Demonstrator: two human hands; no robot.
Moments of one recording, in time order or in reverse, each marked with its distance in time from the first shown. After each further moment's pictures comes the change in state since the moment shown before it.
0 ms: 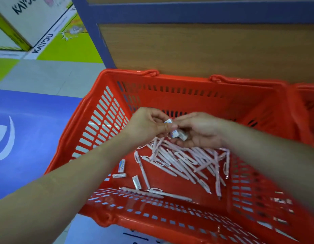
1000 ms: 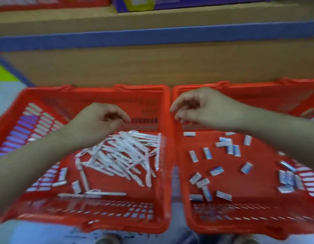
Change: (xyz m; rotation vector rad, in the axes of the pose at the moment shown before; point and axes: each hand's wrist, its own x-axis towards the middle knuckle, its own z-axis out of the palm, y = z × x) left_hand -0.031 0.106 0.095 0.612 -0.063 0.221; right_hand -0.191 -0.005 -0.148 -0.810 0.288 -0.562
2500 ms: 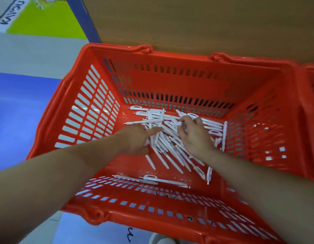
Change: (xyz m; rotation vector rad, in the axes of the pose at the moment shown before) left_hand 0.002 -0.252 0.046 0.674 -0.436 0.121; right_hand 0.128 0.060 0.263 -0.277 0.227 0.290
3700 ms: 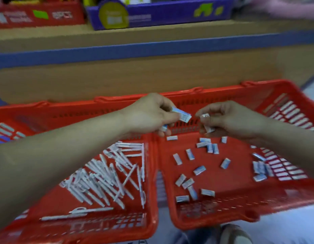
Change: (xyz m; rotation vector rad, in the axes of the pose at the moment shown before) left_hand 0.045 0.288 -0.244 -0.974 0.187 0.131; right_hand -0.116 0.119 -0.328 0.686 -0.082 0.229
